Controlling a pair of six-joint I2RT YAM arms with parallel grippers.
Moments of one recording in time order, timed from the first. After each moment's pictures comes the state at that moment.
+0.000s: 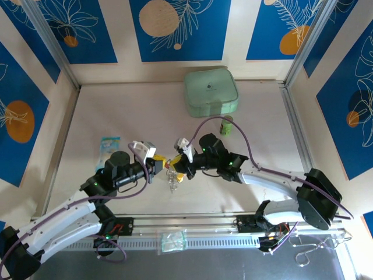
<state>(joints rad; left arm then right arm) -0.76 0.69 0.48 -0.11 0.19 -0.29 0.89 1.28 0.72 0.09 -0.46 0.07</state>
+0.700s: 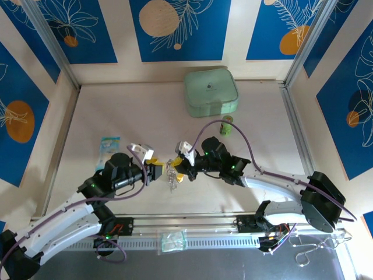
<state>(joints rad) -0.76 0.65 0.51 -0.29 0.13 -0.26 0.91 1.24 0.68 0.13 -0.42 -0.06</state>
